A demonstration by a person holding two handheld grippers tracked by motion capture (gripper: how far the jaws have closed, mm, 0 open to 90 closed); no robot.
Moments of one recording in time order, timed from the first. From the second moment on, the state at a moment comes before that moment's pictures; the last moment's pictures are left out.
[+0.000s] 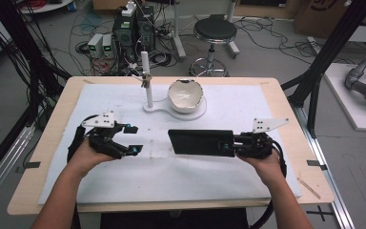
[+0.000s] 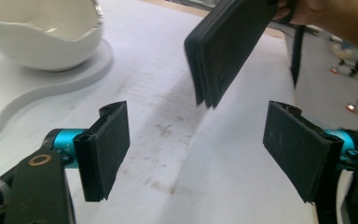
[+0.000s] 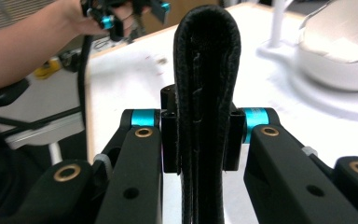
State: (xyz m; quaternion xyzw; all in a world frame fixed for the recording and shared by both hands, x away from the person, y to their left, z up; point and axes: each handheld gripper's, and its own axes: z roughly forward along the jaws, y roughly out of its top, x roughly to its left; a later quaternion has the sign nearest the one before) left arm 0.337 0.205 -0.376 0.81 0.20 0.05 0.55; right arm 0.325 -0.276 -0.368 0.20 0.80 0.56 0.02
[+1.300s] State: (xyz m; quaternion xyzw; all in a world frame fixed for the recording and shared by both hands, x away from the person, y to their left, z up) left arm 0.338 0.236 -0.397 0.79 0.24 0.12 0.54; right arm 0.451 -0.204 -0.270 0.28 0.85 0.40 0.17
